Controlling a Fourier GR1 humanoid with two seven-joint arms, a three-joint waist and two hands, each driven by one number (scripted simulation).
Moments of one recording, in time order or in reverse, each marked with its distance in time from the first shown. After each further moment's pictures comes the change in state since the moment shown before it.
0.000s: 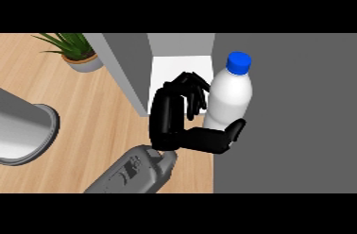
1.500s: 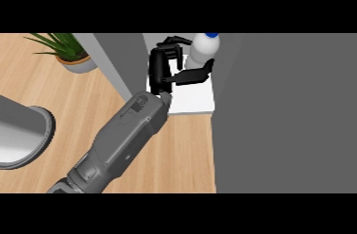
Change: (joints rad) left arm -0.353 0.000 0.212 0.712 0.148 -0.059 -0.207; right arm -0.050 -0.025 -0.097 0.029 -0.072 0.062 0.032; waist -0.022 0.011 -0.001
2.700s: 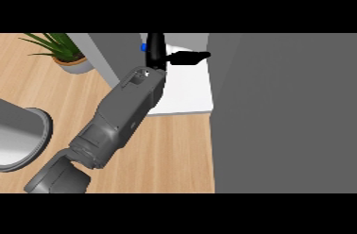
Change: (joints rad) left arm -0.296 0.005 0.097 0.491 -0.066 -0.107 -0.089; right arm -0.045 -0.001 0.003 0.009 -0.041 0.010 0.023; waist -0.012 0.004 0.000
